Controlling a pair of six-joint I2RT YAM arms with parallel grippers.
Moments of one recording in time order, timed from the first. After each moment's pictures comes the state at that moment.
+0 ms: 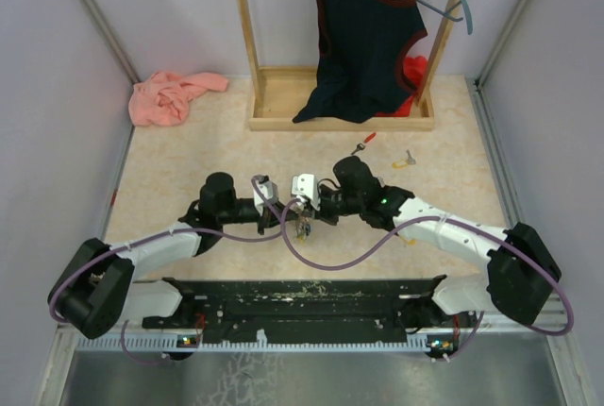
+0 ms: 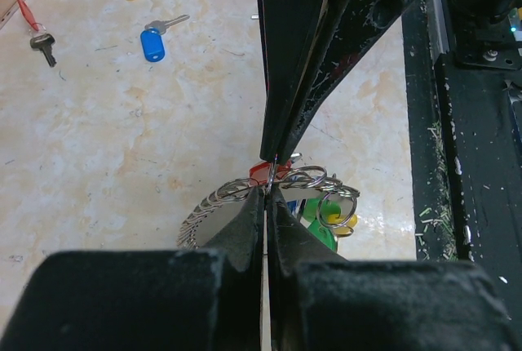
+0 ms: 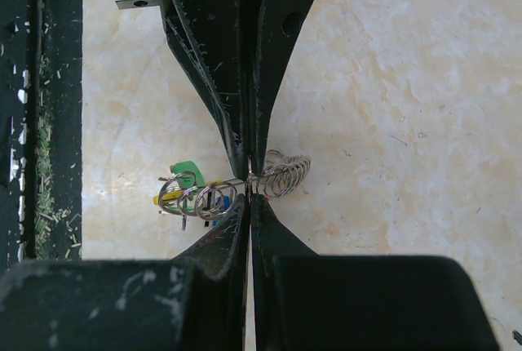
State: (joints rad) left arm -0.59 1.25 0.43 0.55 0.80 0.22; right arm 0.82 1.29 0.82 -0.15 -0.49 -0.53
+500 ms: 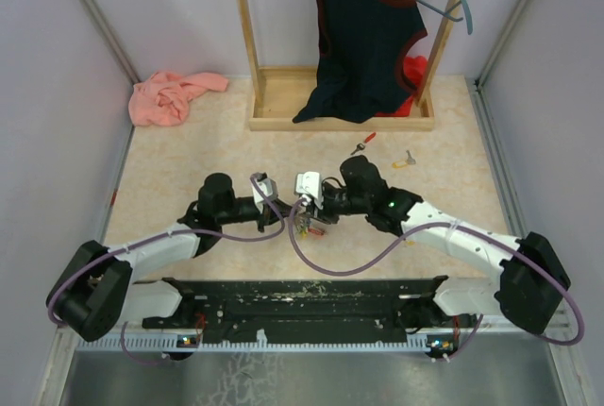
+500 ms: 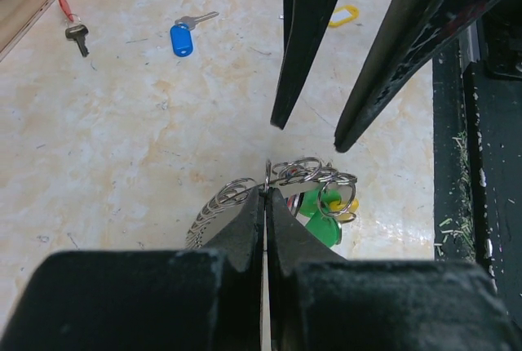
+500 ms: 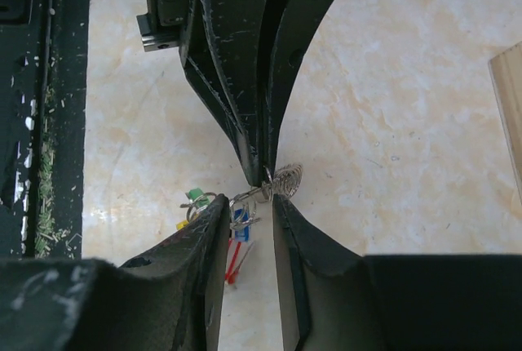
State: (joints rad) left arm -0.59 1.23 0.42 0.56 0.74 0.20; right arm 0.82 1.24 0.82 -0.10 -0.50 -0.52
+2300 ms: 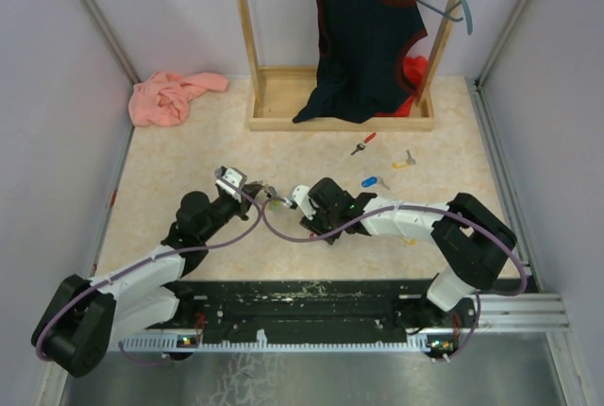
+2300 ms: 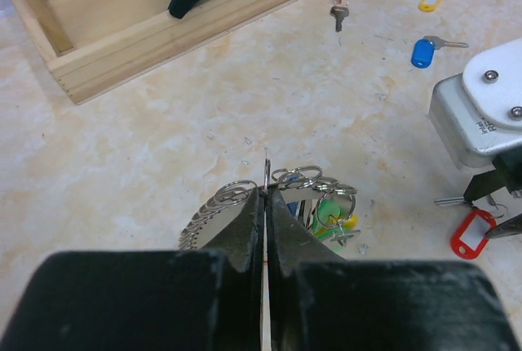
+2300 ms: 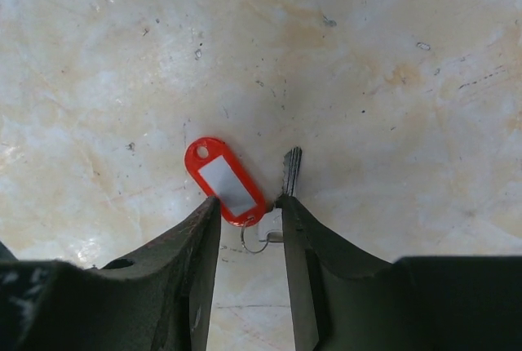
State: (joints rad) left arm -0.51 1.01 0.24 0.68 0.16 0.05; right arm 0.90 1.56 0.82 -0.26 -0.06 -0.21
